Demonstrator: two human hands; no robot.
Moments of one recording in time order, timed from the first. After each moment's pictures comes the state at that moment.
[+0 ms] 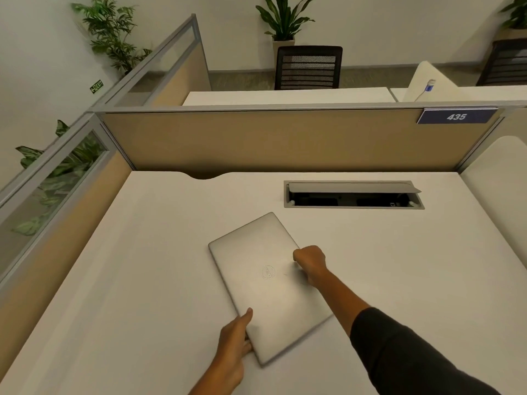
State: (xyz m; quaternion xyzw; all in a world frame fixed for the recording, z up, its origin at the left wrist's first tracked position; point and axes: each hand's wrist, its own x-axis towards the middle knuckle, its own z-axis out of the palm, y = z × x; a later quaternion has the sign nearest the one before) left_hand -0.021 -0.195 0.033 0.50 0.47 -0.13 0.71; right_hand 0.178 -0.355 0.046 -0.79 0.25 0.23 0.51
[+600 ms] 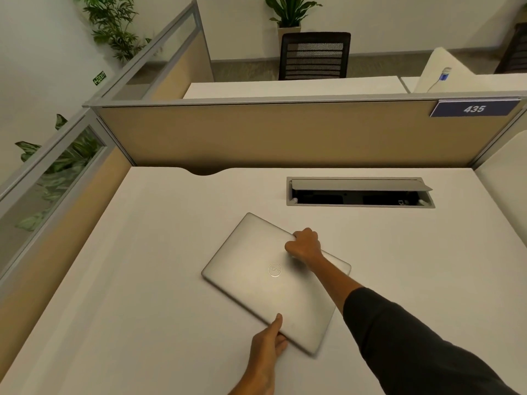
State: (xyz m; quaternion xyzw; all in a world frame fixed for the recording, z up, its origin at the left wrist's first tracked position) left_hand -0.005 -0.260 0.022 0.46 0.47 -0.16 0.74; right_hand 0.222 -0.343 0.052 -0.90 0.08 0.25 0.34
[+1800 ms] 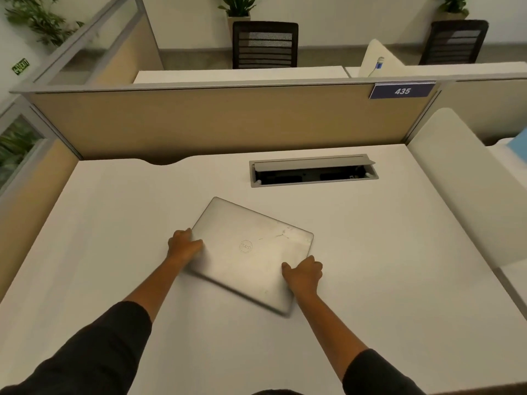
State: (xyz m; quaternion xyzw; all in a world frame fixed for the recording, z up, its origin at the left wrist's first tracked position) left_hand 0.136 -0.094 0.038 0.87 0.28 -0.19 0.35; right_hand 0.078 -0.395 0.007 -0.85 0.32 0.16 0.39
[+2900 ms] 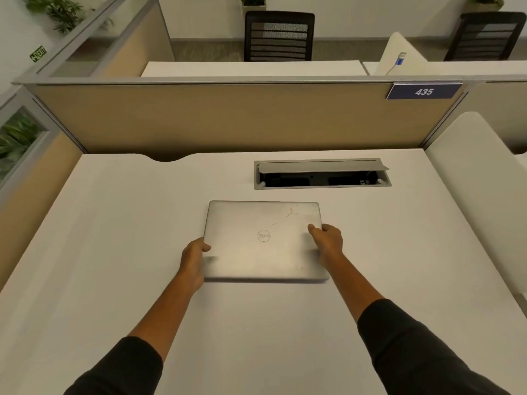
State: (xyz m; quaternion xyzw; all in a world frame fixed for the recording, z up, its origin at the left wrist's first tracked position) left_hand 0.128 -0.143 0.013 0.57 0.44 -0.12 0.68; right_hand 0.196 -0.470 0.018 -0.76 0.30 0.10 0.57
